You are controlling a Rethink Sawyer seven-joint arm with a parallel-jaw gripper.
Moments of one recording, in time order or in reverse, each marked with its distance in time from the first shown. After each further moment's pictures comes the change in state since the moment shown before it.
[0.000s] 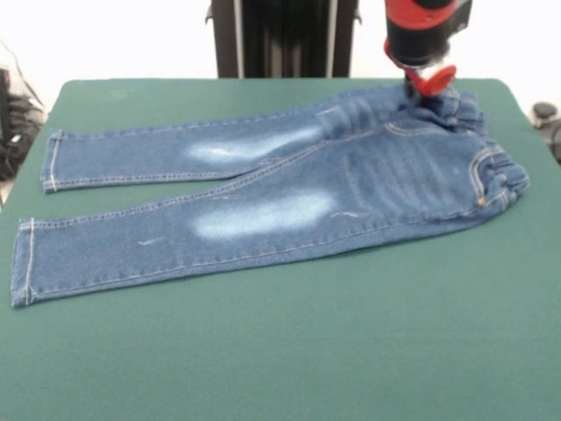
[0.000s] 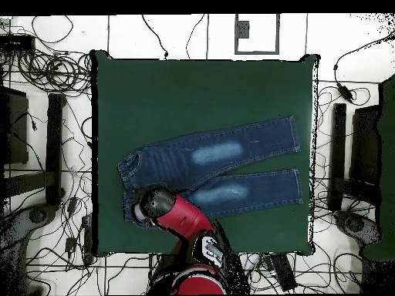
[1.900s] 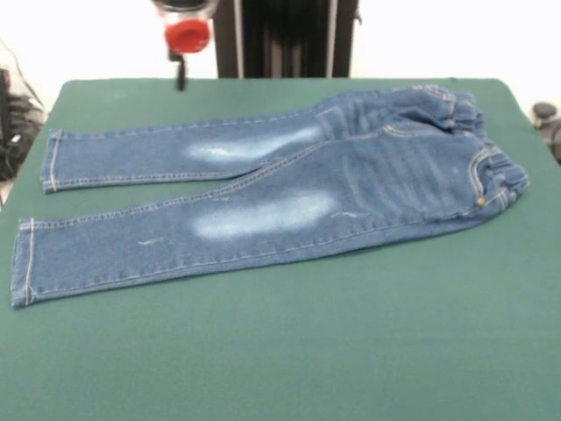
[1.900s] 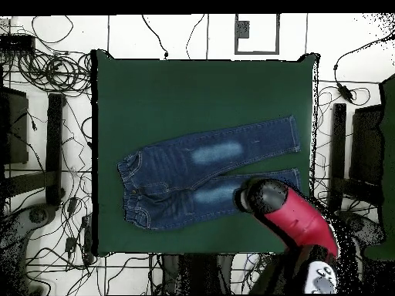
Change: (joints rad) arm -0.230 -0.033 -0.409 -0.300 -0.332 0.082 0.016
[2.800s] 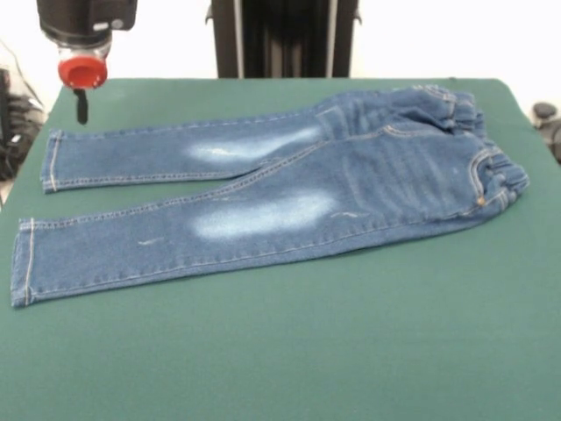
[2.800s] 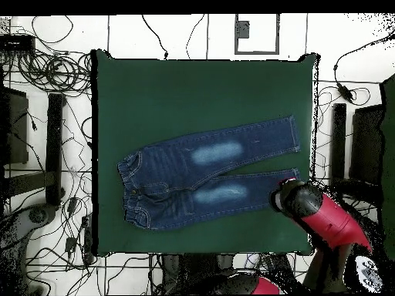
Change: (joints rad) arm -0.224 0.081 0.094 -0.074 -0.138 -0.189 0.000
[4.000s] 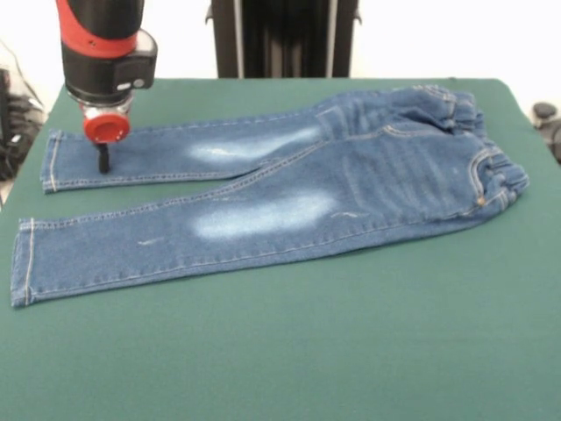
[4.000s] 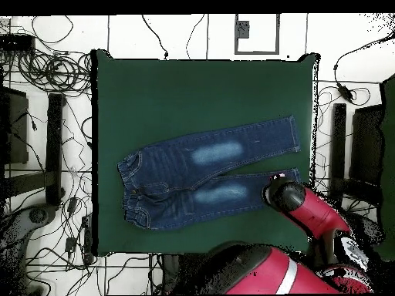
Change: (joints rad) arm -0.036 0.118 0.075 -0.033 -0.017 -0.132 0.000
